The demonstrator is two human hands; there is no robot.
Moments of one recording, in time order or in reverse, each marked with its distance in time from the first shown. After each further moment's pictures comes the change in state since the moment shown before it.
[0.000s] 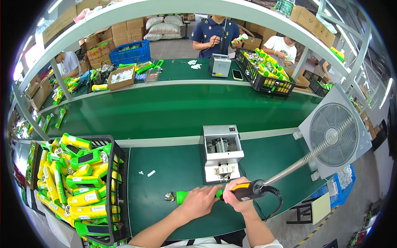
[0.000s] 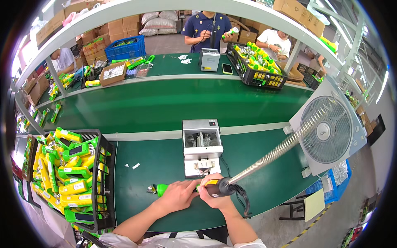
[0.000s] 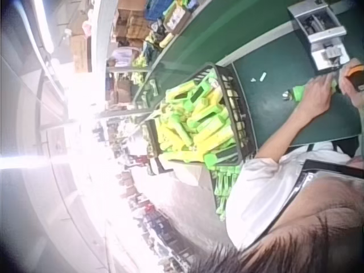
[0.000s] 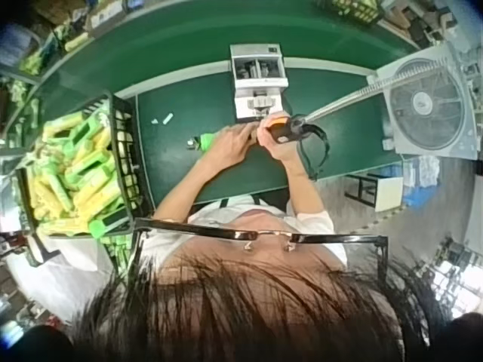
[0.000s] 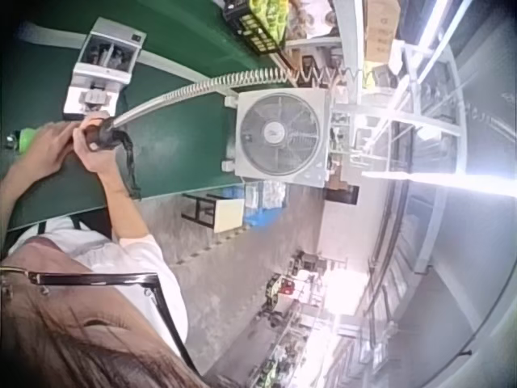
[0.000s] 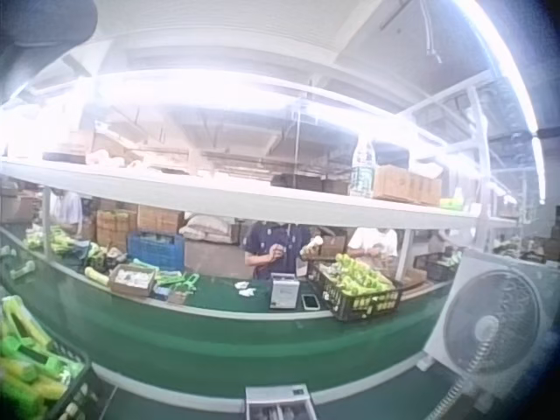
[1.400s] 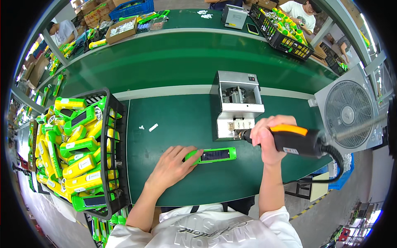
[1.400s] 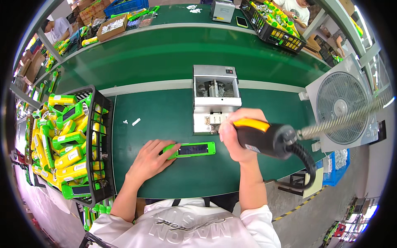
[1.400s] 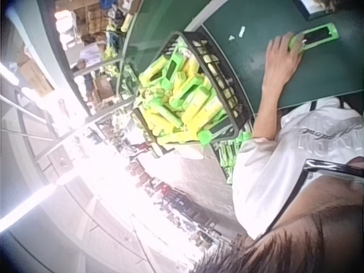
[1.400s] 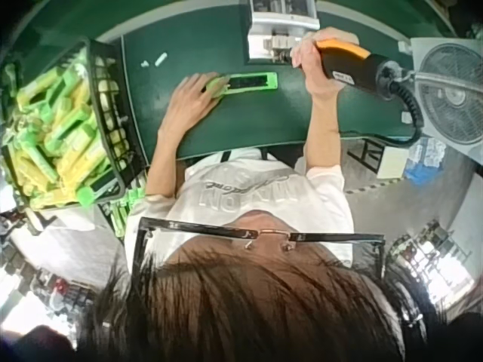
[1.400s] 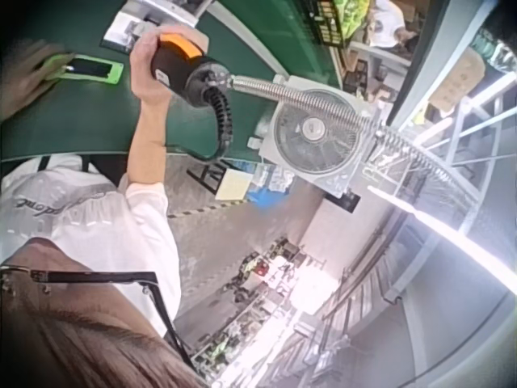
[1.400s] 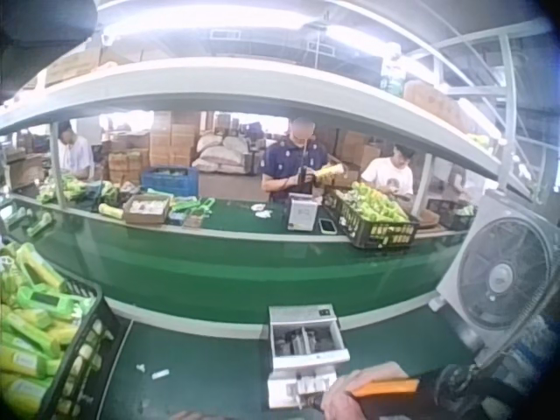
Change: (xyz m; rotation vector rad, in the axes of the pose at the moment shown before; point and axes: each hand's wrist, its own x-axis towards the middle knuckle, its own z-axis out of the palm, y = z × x) left_hand -0.061 -0.032 -0.048 0.245 0.079 0.018; right_hand 0.062 -0.029 -0.001 0.020 0.107 -0.281
